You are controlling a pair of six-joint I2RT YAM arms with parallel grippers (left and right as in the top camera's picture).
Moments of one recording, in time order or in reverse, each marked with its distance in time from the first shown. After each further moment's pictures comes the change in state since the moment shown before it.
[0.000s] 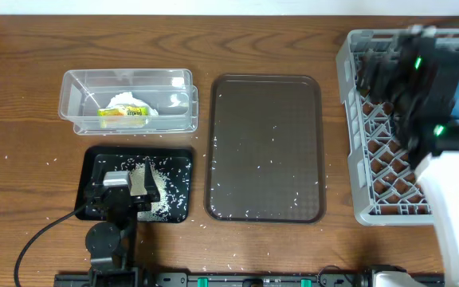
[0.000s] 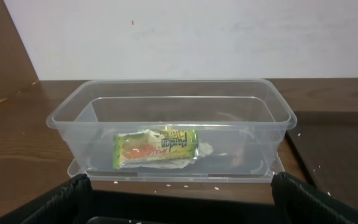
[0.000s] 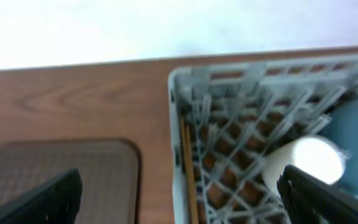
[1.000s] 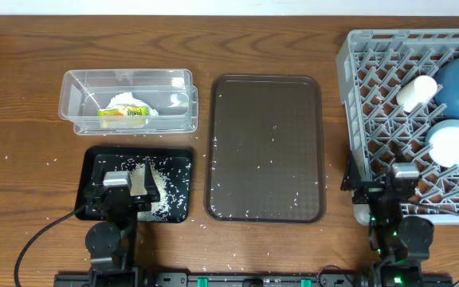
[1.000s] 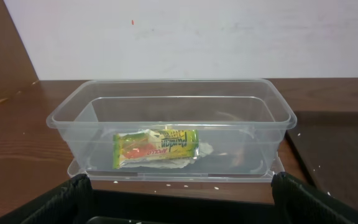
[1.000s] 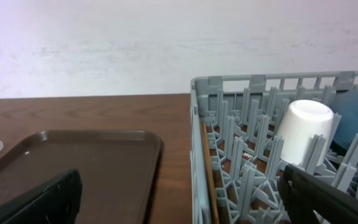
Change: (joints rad) left arm 0.000 0.000 0.001 -0.003 0.000 0.000; right arm 0.000 -1.038 -1.006 0.439 -0.077 -0.004
